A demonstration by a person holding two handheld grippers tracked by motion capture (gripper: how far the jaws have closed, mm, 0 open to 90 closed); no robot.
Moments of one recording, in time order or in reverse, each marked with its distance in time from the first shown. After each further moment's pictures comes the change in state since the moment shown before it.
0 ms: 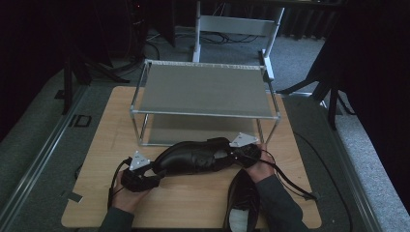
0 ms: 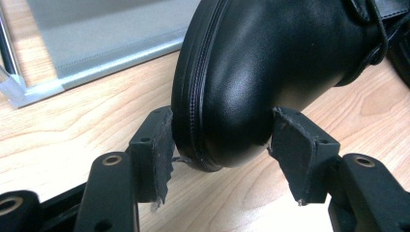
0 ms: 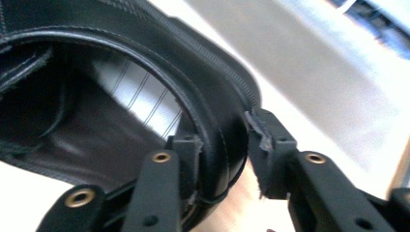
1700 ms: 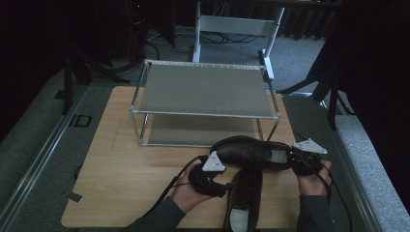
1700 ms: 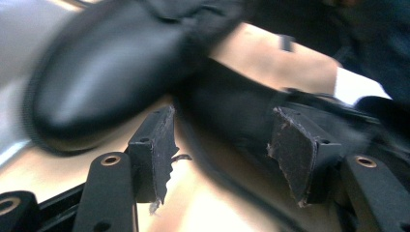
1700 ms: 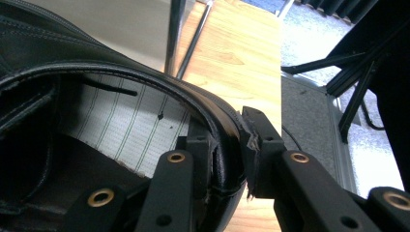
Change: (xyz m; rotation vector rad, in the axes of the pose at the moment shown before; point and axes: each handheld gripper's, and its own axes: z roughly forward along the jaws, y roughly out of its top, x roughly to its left) left arm -0.163 0.086 0.047 0.030 -0.429 0.338; right arm -0.071 -0.085 -0.105 0.048 -0.413 0.387
